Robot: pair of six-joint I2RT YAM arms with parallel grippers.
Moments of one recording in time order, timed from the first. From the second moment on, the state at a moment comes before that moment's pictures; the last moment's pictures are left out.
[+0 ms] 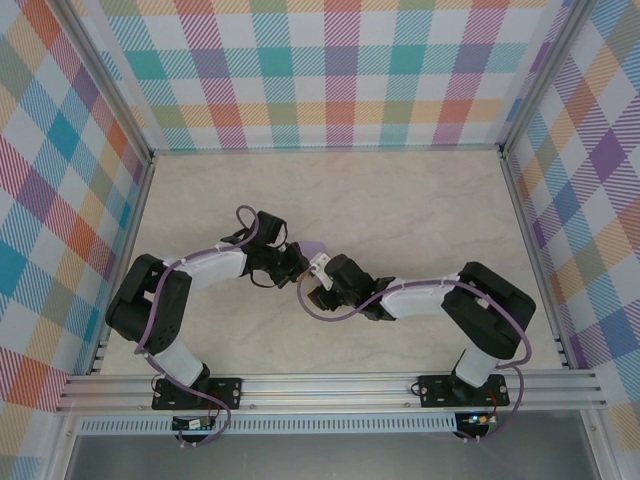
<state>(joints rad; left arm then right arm) -0.49 1.64 0.89 -0.26 0.54 -1.08 0.95 1.68 0.73 0.20 0.08 0.04</state>
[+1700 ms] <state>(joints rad) -0.38 1.41 0.61 -0.05 0.57 -1.11 0.75 1.78 0.77 0.28 -0.51 0.45</state>
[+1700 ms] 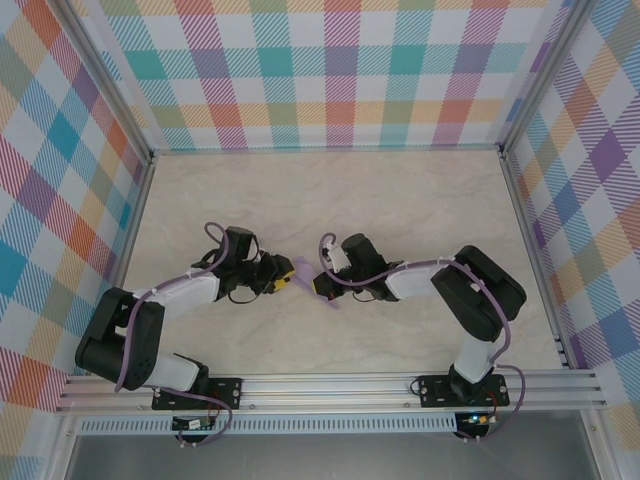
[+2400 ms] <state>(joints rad) -0.42 1.52 0.57 0.16 0.59 -1.10 0.71 1.93 0.86 0.30 -0.72 0.62</state>
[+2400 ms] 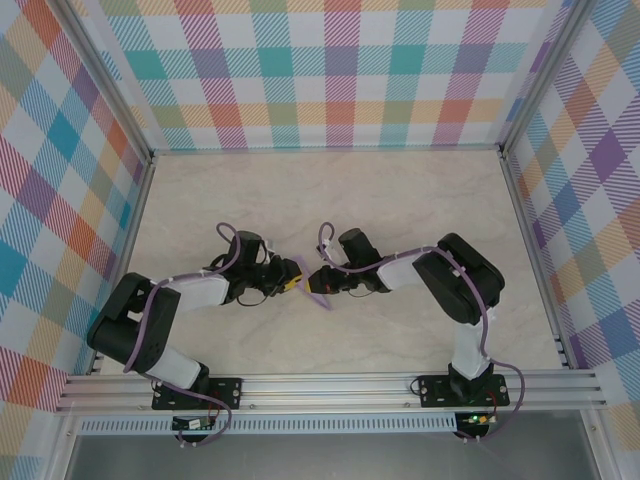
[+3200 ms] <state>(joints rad) -0.42 1.62 0.57 0.19 0.59 -1.06 0.70 1.94 0.91 0.18 -0.73 0.60</state>
